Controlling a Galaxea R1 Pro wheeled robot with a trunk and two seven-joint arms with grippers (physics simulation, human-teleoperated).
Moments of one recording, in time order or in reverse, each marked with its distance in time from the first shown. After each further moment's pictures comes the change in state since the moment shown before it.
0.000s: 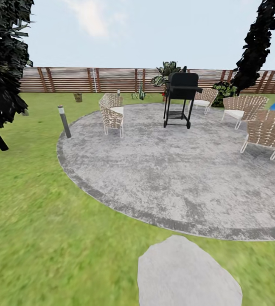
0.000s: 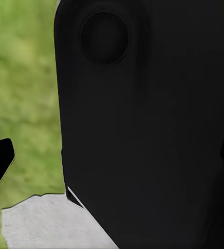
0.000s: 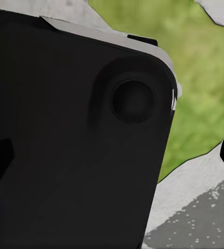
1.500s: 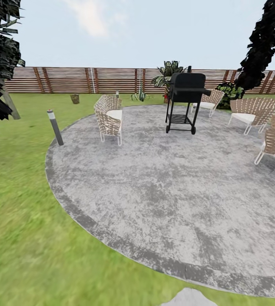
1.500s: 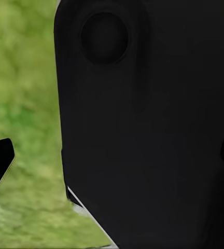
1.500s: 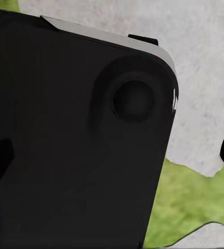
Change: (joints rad) left arm 0.000 0.000 0.000 0.000 0.000 0.000 0.000; right arm 0.000 0.002 0.000 0.000 -0.002 0.002 0.000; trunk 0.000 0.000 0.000
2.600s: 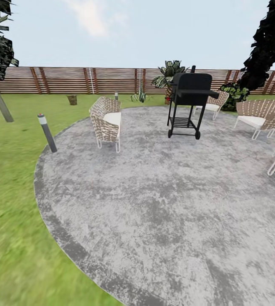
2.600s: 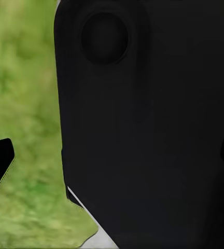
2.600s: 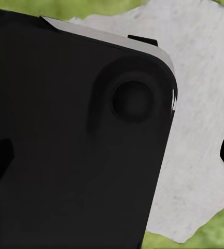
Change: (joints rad) left arm 0.000 0.000 0.000 0.000 0.000 0.000 0.000; right arm 0.000 -0.002 0.000 0.000 0.005 -0.002 0.000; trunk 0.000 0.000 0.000
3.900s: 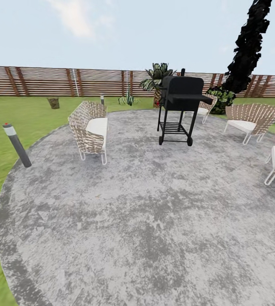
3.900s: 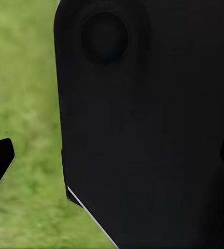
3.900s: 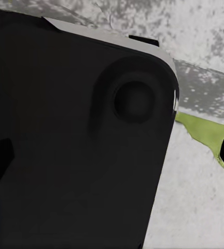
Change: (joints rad) left arm 0.000 0.000 0.000 0.000 0.000 0.000 0.000; right arm 0.000 0.002 0.000 0.000 0.000 0.000 0.000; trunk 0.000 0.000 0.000
